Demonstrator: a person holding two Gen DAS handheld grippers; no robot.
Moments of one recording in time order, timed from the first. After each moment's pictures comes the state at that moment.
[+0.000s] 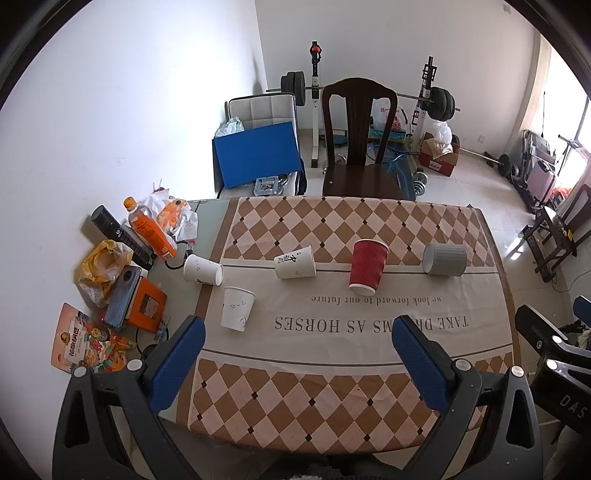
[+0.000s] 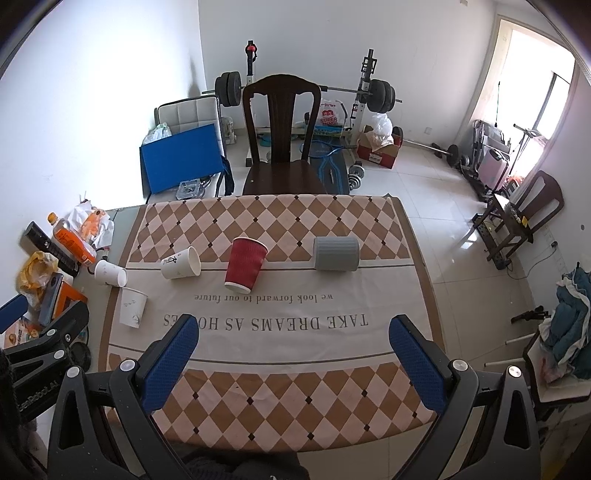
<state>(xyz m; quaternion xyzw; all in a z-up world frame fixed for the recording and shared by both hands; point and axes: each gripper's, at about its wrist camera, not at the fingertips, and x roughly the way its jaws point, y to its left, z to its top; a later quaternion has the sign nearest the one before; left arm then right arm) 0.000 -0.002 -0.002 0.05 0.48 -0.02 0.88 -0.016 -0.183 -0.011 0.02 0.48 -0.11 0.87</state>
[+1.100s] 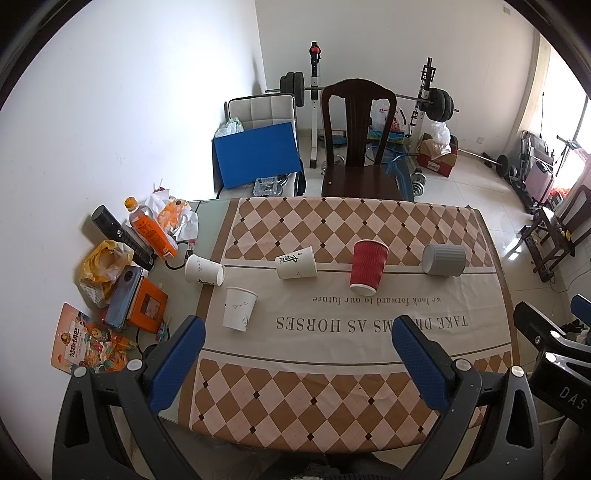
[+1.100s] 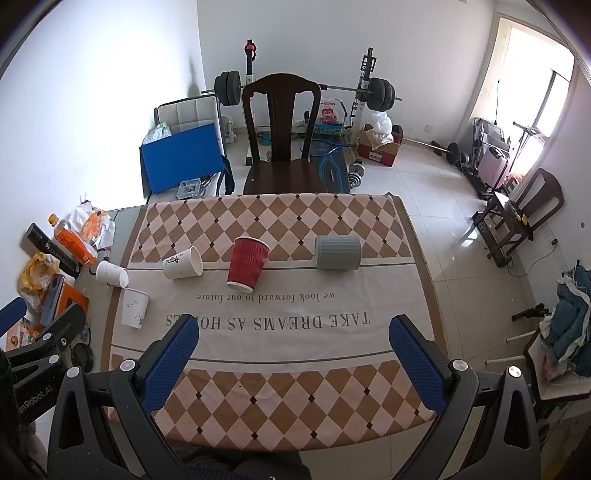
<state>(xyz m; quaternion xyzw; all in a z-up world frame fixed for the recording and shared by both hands) -0.009 0.002 0.002 0.05 0.47 -0.02 0.88 -0.021 -0.181 -0.010 0.02 0.48 -0.11 0.87</state>
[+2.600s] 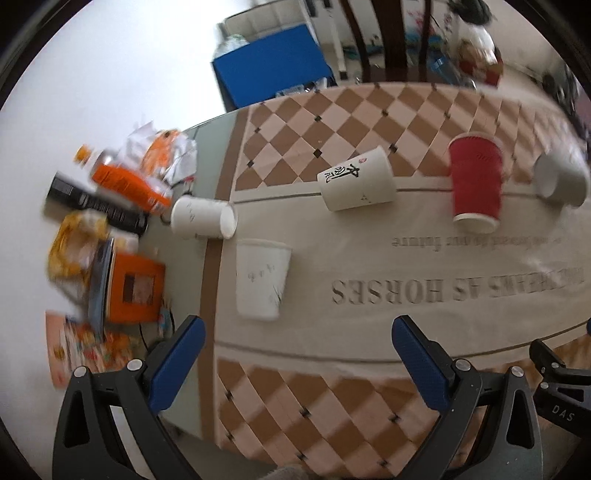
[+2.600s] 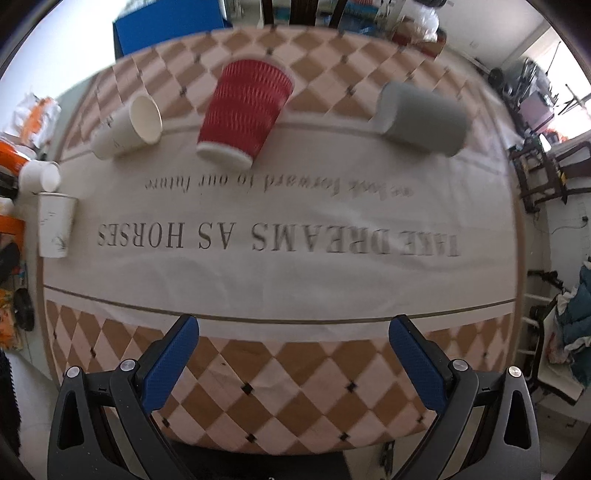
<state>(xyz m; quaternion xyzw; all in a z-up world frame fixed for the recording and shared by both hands) 0.111 0.031 -0.209 0.16 0.60 0.04 0.79 0.094 -0.160 -0.304 0.02 0.68 -0.08 0.73</state>
